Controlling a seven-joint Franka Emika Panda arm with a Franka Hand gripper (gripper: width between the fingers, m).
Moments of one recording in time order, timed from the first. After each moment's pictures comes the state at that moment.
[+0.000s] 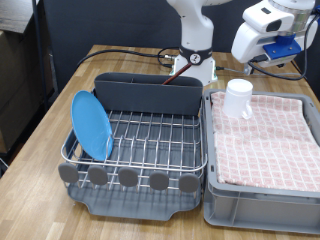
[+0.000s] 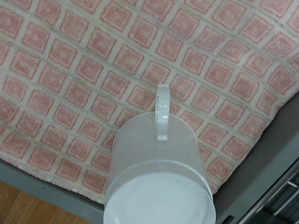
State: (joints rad) arm 0.45 -0.11 -0.10 -2.32 -0.08 2.04 0.62
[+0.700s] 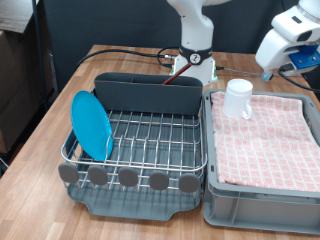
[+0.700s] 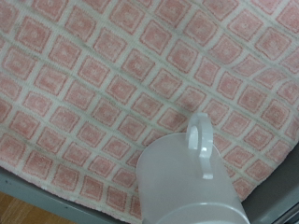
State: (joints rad) arm 0.47 0.03 -0.01 -2.20 -0.14 1.96 0.69
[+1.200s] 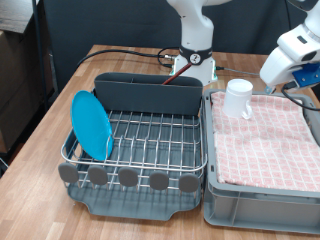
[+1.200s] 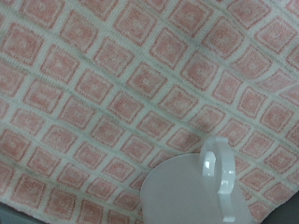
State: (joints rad) arm 0.47 0.12 0.00 -2.18 -0.15 1.97 0.69
